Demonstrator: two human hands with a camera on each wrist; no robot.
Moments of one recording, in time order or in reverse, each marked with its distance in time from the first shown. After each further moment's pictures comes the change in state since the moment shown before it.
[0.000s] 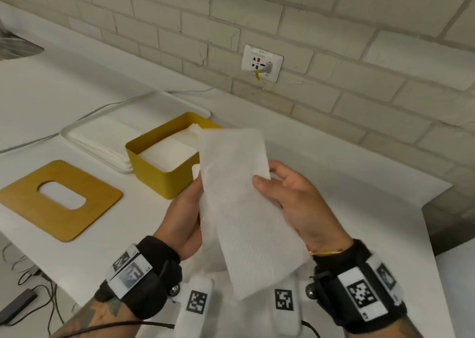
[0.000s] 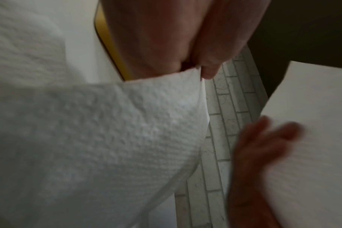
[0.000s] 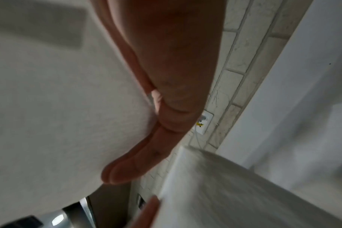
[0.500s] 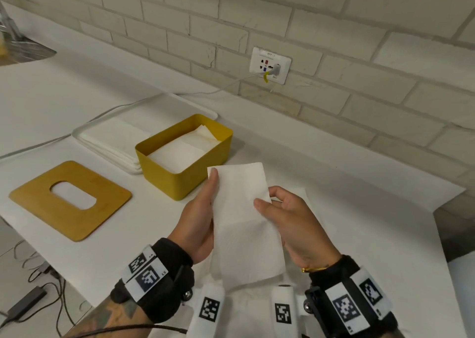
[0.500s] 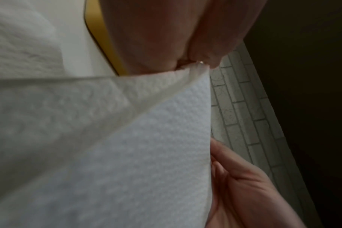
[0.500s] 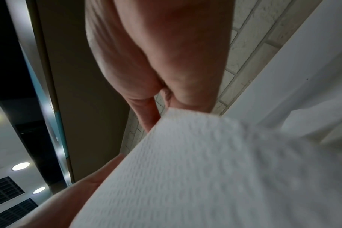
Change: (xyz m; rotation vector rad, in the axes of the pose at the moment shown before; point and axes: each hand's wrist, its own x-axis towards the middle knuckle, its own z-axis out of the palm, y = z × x) left_hand 0.001 -0.003 0.006 -0.011 0.020 -0.067; right_hand 0.005 0.038 0.005 -0.148 0.122 0.108
